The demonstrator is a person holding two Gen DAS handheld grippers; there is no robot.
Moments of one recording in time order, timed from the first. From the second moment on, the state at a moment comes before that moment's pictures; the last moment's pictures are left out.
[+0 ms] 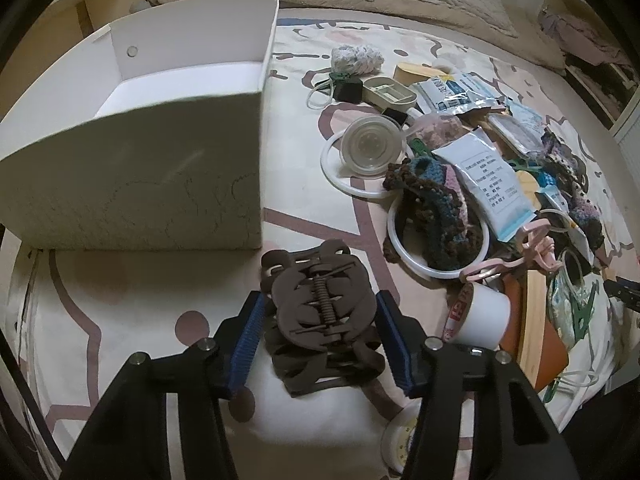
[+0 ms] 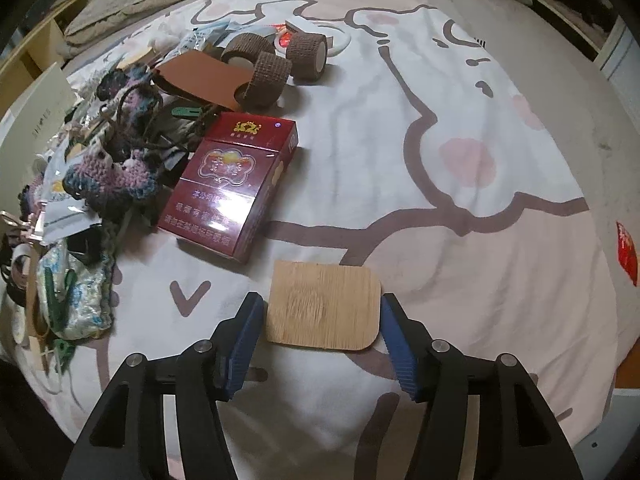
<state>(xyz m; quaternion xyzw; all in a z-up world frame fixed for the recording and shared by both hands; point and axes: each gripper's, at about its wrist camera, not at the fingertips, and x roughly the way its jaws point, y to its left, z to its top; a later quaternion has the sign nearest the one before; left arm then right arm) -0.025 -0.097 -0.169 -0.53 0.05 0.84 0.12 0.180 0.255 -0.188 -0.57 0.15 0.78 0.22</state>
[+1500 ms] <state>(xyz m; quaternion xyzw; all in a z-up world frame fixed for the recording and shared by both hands) -0.001 -0.062 -0.106 -0.43 0.08 0.88 0.19 0.136 0.180 -0.129 -0.47 0.08 0.87 0.16</state>
